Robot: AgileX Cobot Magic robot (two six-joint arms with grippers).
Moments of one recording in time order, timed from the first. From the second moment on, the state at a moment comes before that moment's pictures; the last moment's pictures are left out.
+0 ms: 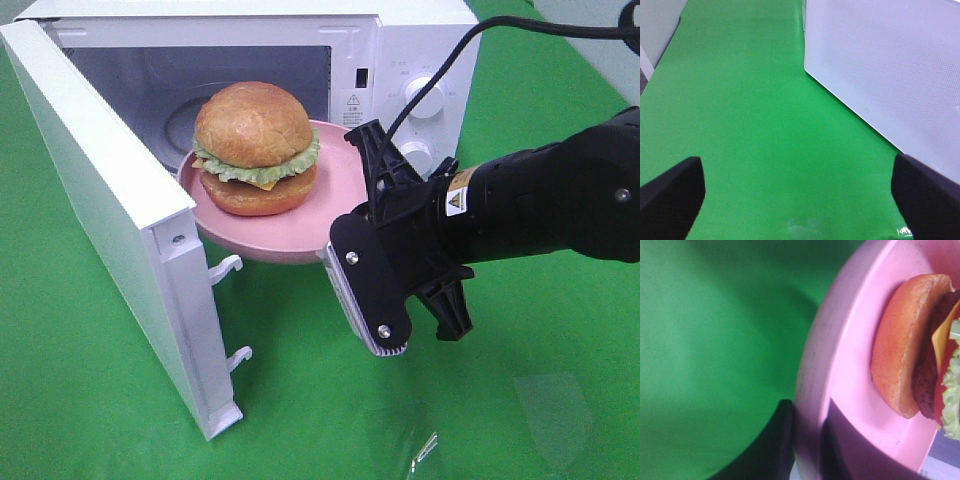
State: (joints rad) left arm -0.01 0.00 -0.52 -0.05 1.08 0.02; right arm 0.70 1.56 -0.73 0.09 -0.05 -1.64
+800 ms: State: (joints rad) left arm -0.01 0.00 -0.52 -0.05 1.08 0.02; right arm 0.71 1.75 -0.93 0.00 -0.05 -1.62
